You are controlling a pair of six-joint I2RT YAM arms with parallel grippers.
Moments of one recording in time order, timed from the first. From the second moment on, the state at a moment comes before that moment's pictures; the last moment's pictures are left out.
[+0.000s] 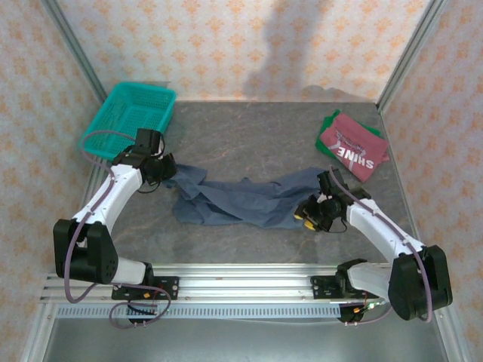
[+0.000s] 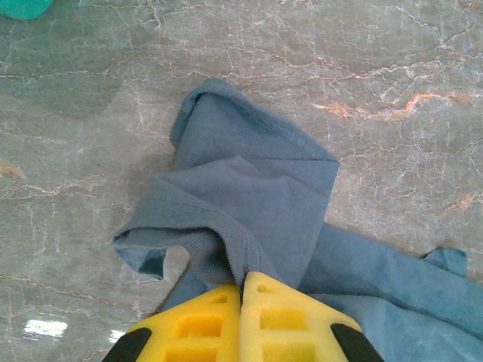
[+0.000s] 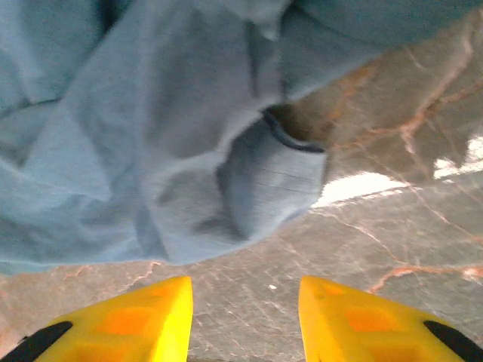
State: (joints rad) left arm -0.06 1.39 1.06 -0.72 0.08 -0.53; right arm 0.28 1.13 0.66 -0.79 -0.37 0.89
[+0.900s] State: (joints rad) left arm -0.04 1.34 1.01 -0.70 0.09 -0.53; right arm 0.27 1.39 0.64 -0.65 -0.37 0.95
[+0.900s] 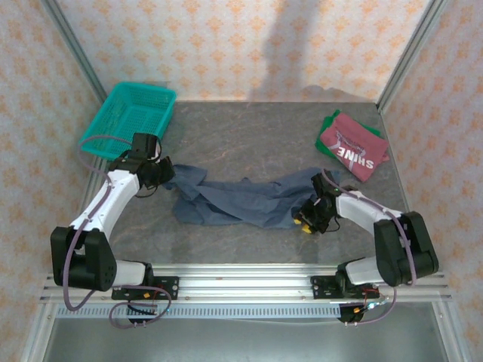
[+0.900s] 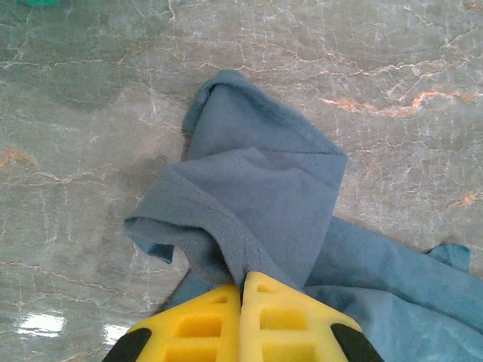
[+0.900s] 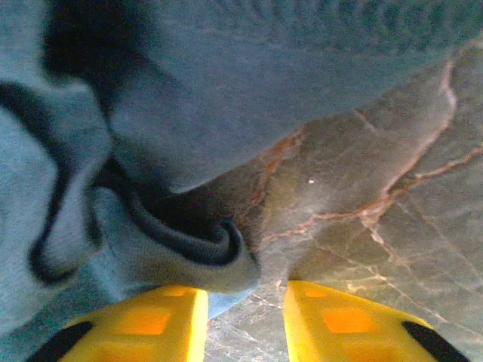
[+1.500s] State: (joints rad) left arm -0.04 1.26 1.01 -0.73 0.11 -0.53; right arm 0.26 1.36 0.77 -0.67 -0.34 0.87
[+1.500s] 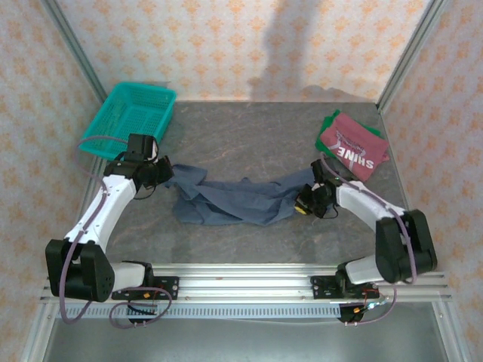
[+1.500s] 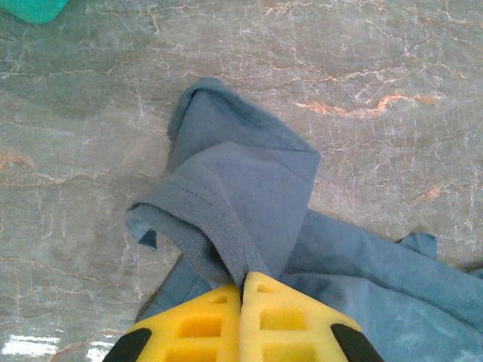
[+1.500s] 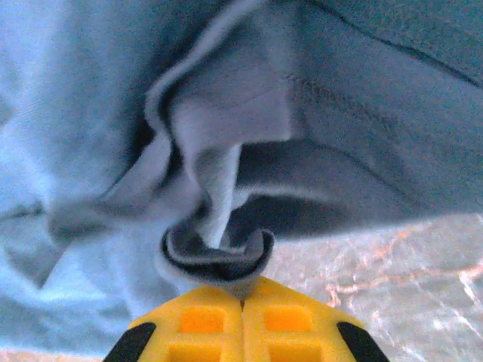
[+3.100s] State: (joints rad) left arm -0.03 1.78 2.65 -1.04 0.19 -0.38; right arm 0.02 1.52 2.19 -1.05 -0.44 0.84
